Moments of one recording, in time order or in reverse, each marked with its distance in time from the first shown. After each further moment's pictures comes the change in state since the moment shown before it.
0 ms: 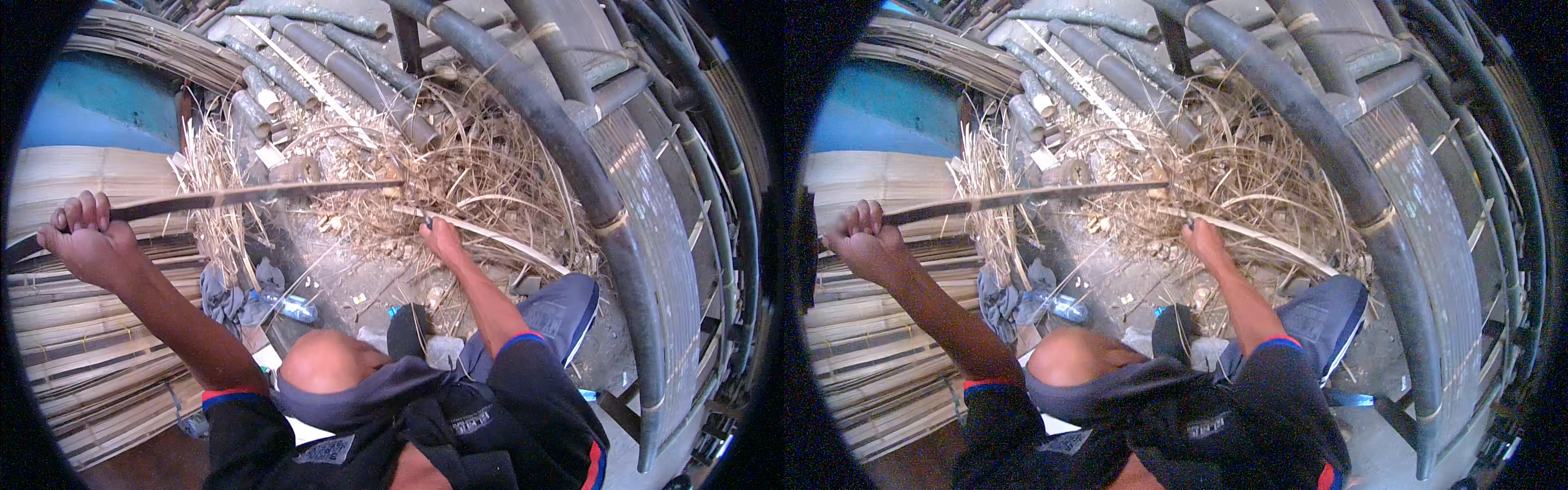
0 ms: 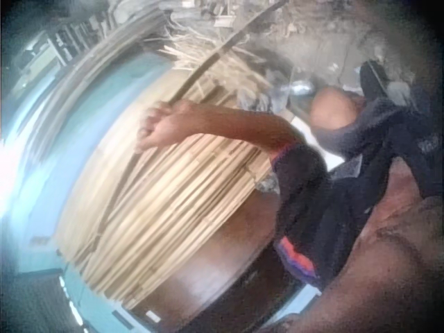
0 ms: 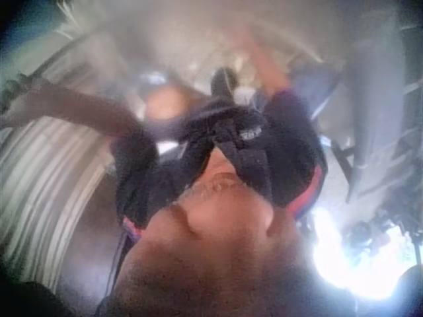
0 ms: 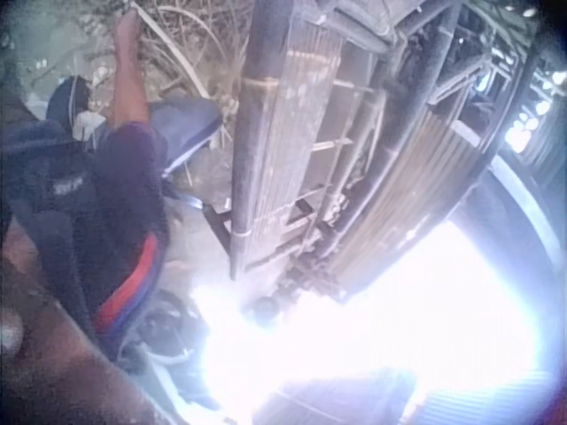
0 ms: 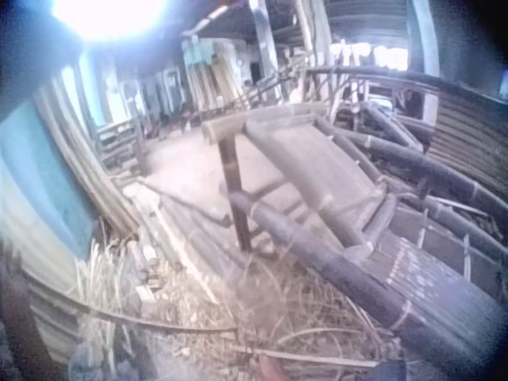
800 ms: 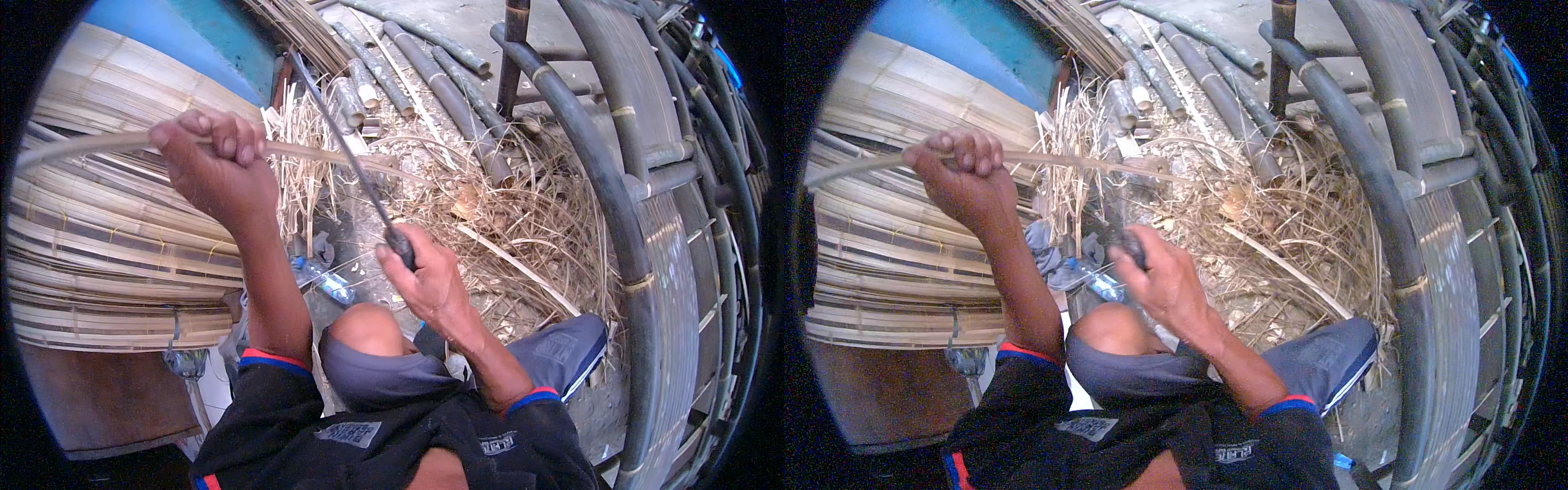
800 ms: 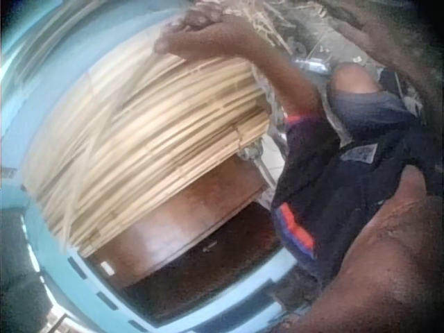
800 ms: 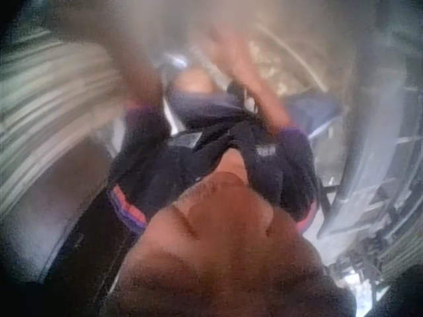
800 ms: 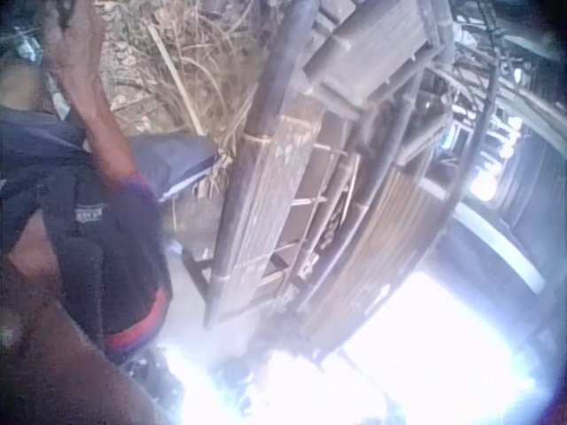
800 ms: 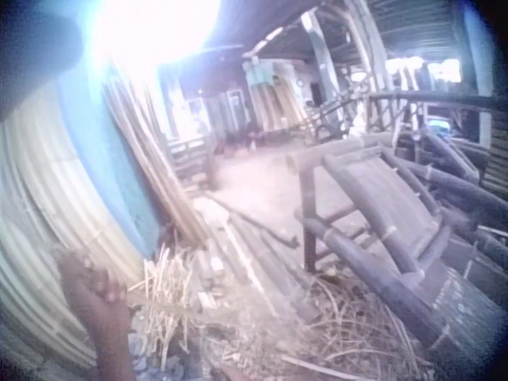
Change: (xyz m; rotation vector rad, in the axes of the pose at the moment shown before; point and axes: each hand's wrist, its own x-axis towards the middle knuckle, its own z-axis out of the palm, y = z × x) left_hand -0.063 0.046 0.004 -0.231 0.027 0.005; right_hand -0.191 -0.271 -0.107 0.492 -0.138 -0.656
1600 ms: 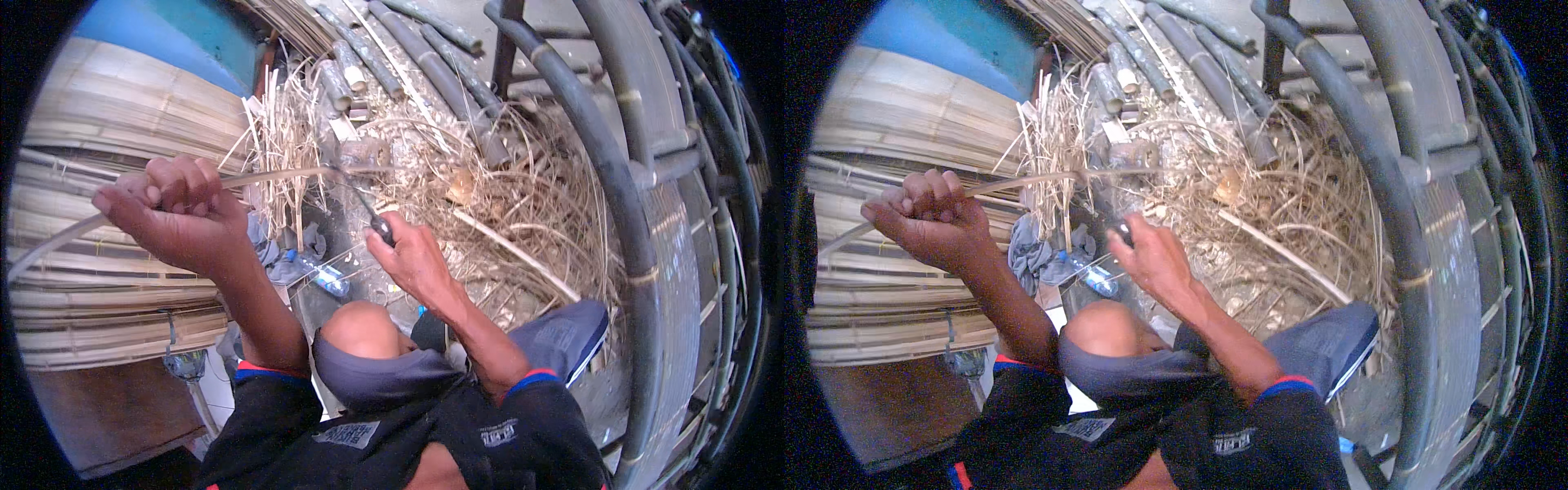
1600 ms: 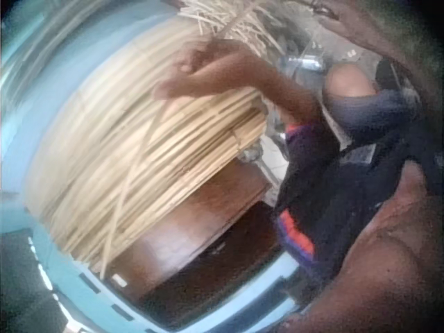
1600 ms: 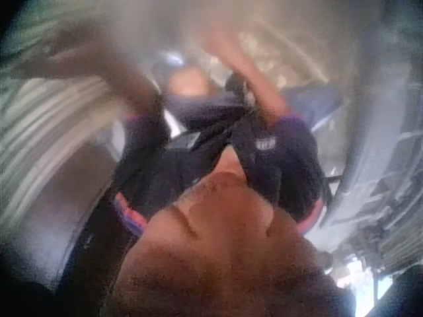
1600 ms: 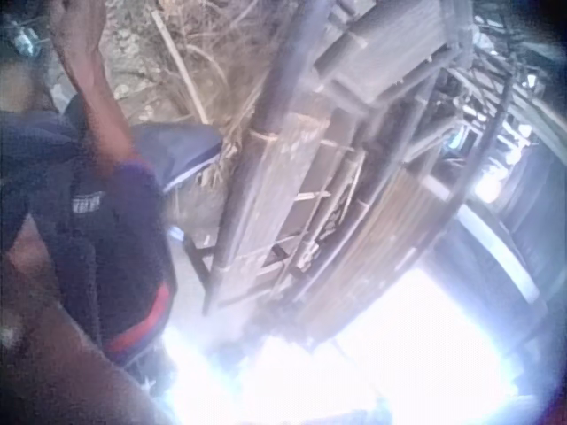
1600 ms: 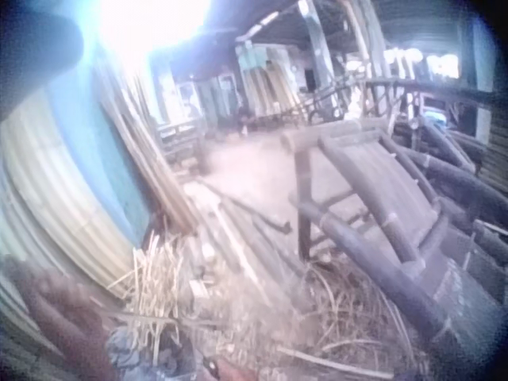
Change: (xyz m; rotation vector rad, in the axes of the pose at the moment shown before) left_hand -0.009 0.007 -0.027 0.014 -0.104 0.080; right_hand 0.036 0.052 0.023 -0.140 -0.086 0.189
